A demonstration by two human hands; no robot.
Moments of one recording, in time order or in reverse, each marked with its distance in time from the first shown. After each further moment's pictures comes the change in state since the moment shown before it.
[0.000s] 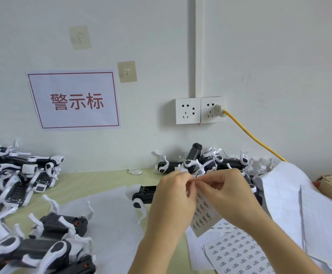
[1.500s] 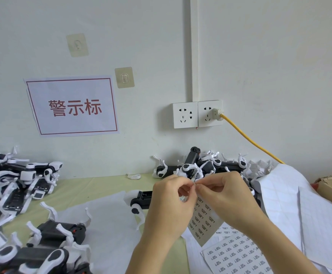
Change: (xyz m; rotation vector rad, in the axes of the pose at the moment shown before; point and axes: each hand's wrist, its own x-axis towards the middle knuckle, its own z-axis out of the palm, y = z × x) left_hand 0.001 -0.005 -0.001 -0.165 0.052 0.046; right_hand 0.000 -0.003 -0.007 0.013 -0.012 0.033
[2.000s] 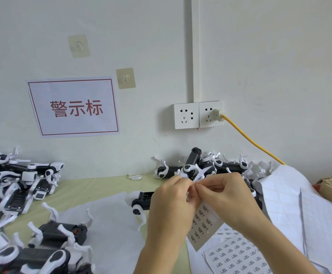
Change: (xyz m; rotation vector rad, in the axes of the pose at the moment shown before) left_hand -0.003 0.002 0.006 0.242 0.107 0.109; right_hand 0.000 -0.002 0.003 0.076 -0.004 0.015
